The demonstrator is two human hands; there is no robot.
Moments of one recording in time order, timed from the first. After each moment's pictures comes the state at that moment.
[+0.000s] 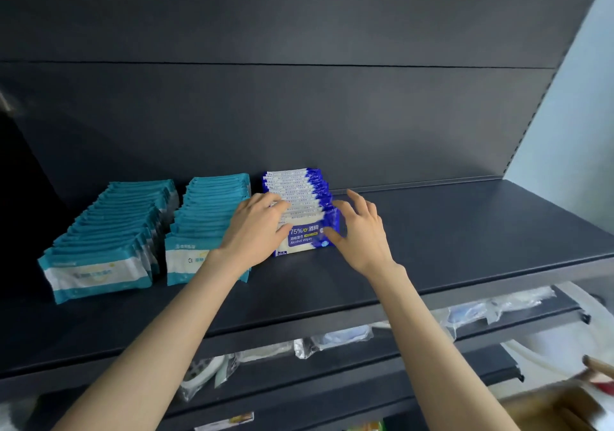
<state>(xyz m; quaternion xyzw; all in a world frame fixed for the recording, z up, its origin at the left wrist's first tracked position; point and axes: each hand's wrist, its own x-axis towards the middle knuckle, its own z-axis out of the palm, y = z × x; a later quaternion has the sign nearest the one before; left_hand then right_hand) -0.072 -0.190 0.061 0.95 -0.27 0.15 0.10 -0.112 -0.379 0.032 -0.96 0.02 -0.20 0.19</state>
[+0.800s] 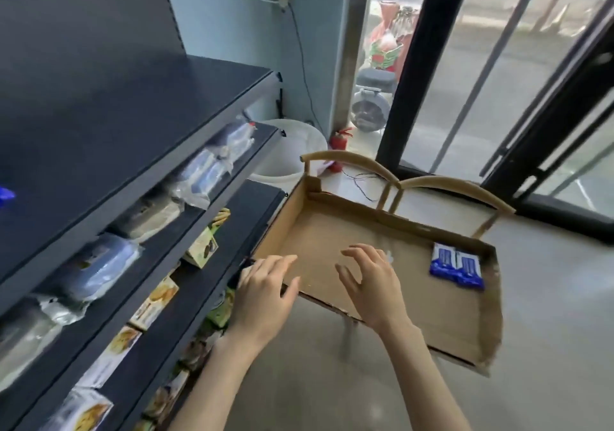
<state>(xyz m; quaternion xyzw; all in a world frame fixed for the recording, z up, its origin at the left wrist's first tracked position) -0.405 -0.333 -0.085 0.74 -0.61 -0.06 0.27 -0.571 -0.416 -0.089 -0.81 0.49 -0.25 0.19</state>
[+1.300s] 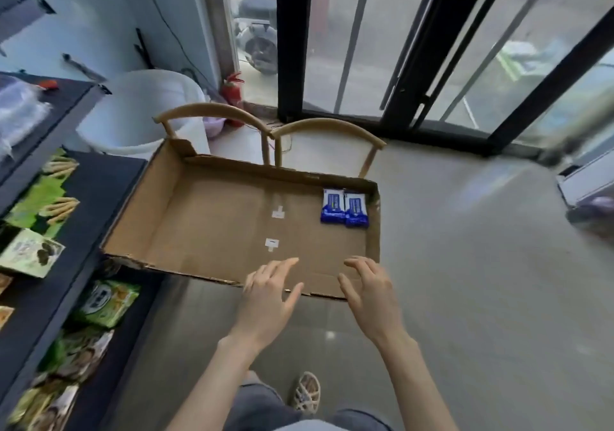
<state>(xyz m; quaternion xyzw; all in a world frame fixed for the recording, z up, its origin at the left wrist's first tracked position) -0.683 -0.426 -0.161 0.67 -0.67 -0.26 0.20 -0.866 -0.445 -0.160 -0.69 0.65 -0.19 0.23</state>
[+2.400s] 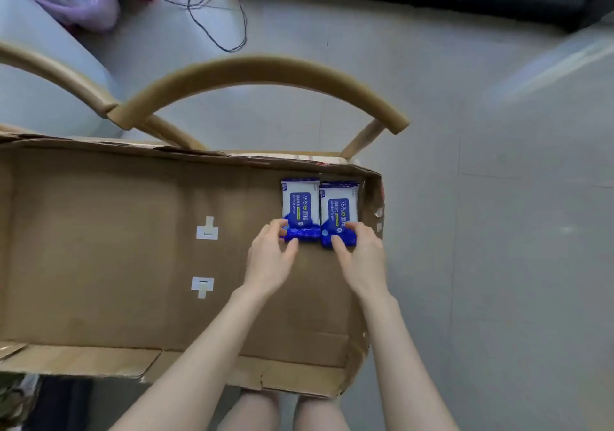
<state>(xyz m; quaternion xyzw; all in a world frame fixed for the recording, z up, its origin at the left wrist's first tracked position) -0.803 -0.821 -0.413 0.73 -0.49 -0.46 0.10 -0.959 -0.821 -0.403 -0.48 0.77 -0.08 0.41</state>
